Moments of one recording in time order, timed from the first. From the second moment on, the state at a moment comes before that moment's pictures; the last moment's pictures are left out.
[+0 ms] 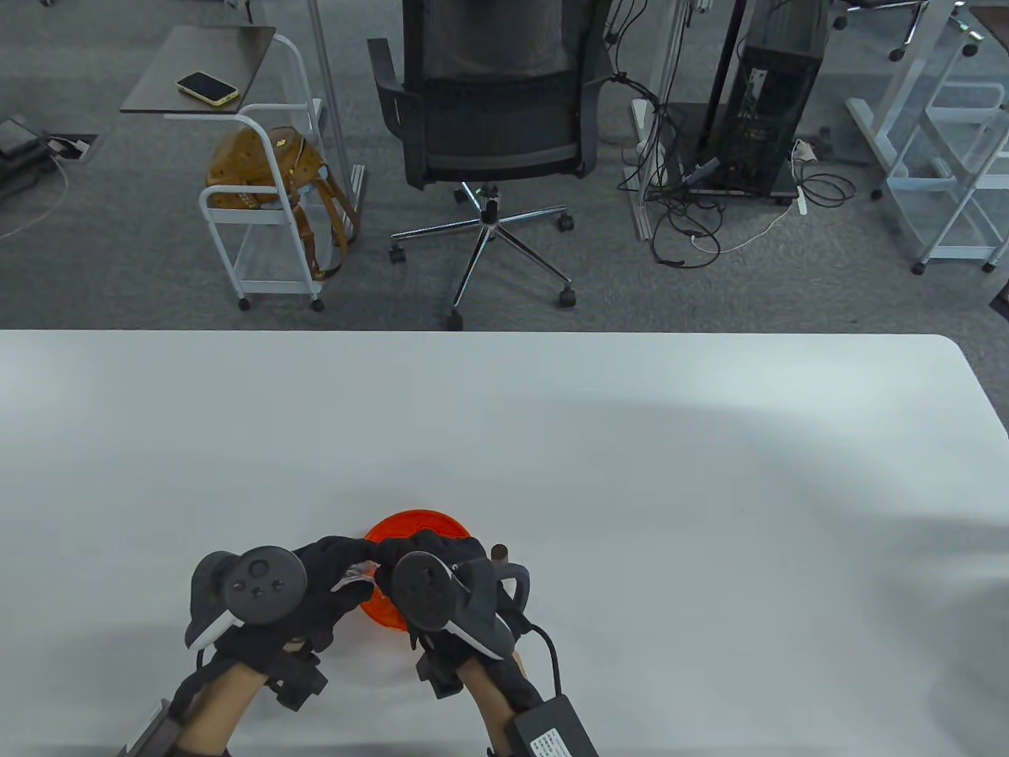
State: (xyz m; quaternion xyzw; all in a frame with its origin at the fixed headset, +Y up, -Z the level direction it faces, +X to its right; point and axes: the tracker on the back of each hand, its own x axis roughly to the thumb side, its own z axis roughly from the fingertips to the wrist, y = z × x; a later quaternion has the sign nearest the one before) left_hand -0.255 -0.698 -0.287 0.02 -0.20 0.25 0.95; right_hand -0.067 -0.684 -0.282 0.15 -0.09 0.96 0.21
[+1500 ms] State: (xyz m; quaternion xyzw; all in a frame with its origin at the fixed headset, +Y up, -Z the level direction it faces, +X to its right) left_hand -0.242 -0.686 -0.305 -0.01 -0.08 0.13 0.99; right_hand -0.017 -0.670 -0.299 0.03 -0.15 0.99 -0.01
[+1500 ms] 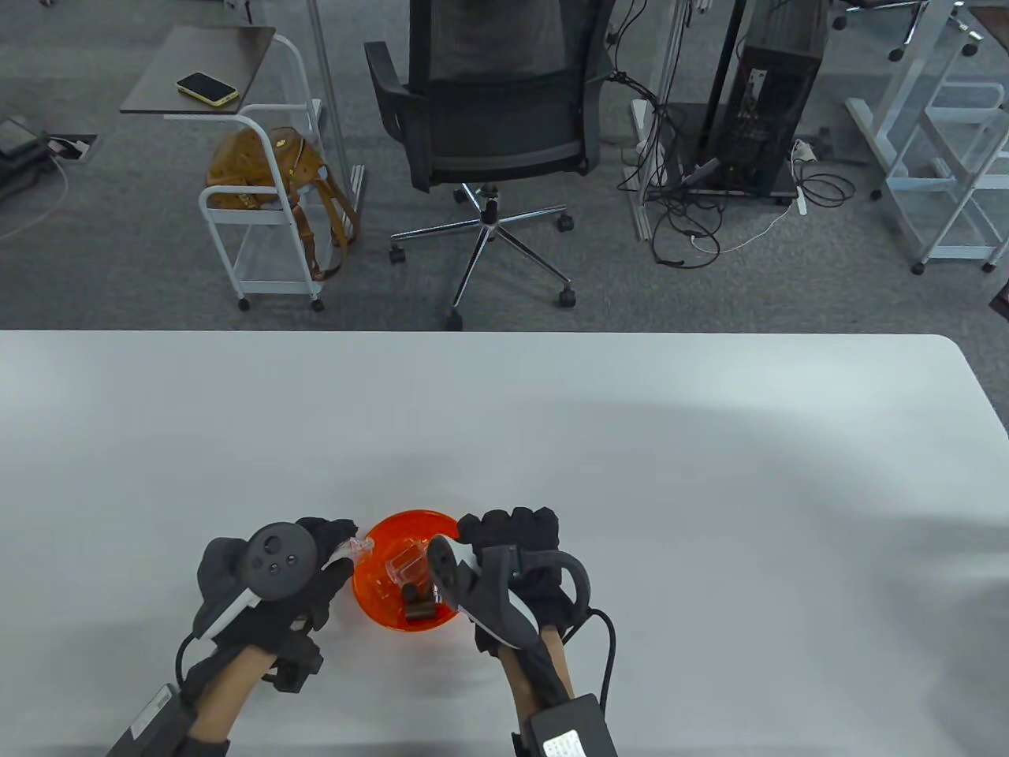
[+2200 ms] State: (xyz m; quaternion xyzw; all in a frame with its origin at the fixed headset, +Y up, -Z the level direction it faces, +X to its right) left_hand -0.157 -0.713 -0.340 -0.05 -0.08 -0.13 0.99; right_hand -0.005 -0.673 -0.302 0.03 -0.12 0.99 0.03
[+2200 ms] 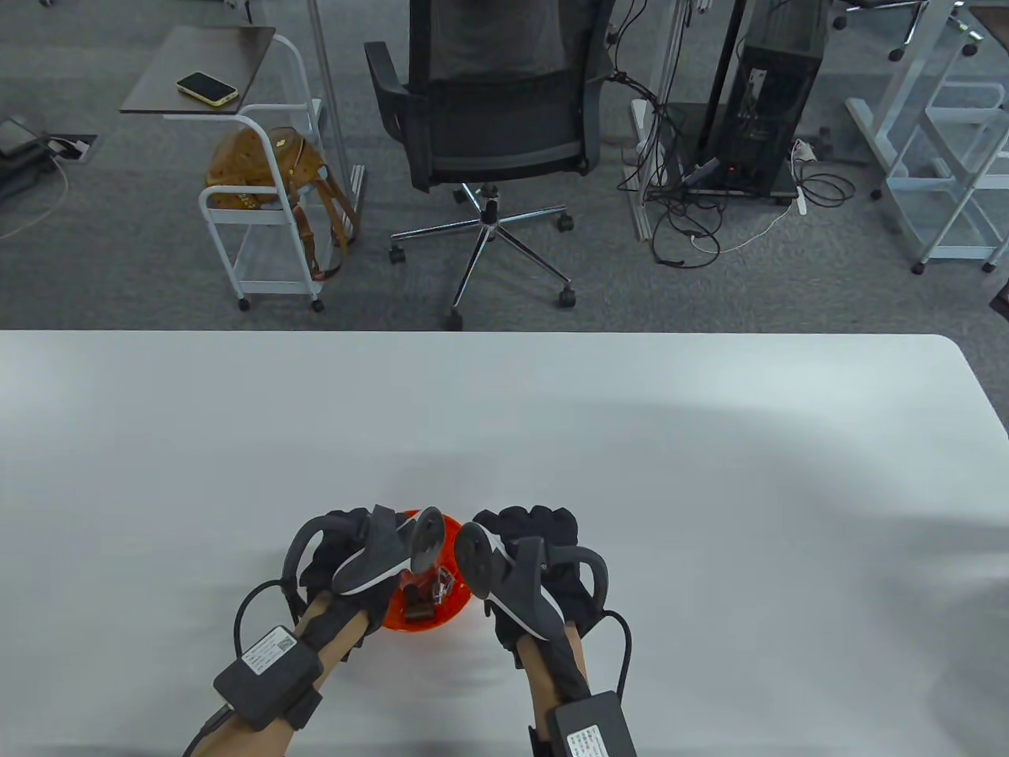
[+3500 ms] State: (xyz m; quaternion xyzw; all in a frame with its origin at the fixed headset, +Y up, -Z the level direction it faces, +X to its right) left_hand -0.263 -0.703 -0.292 -0.01 -0.15 0.18 0.97; right_hand 0.042 -0.759 -0.332 -0.02 0.12 0.98 0.16
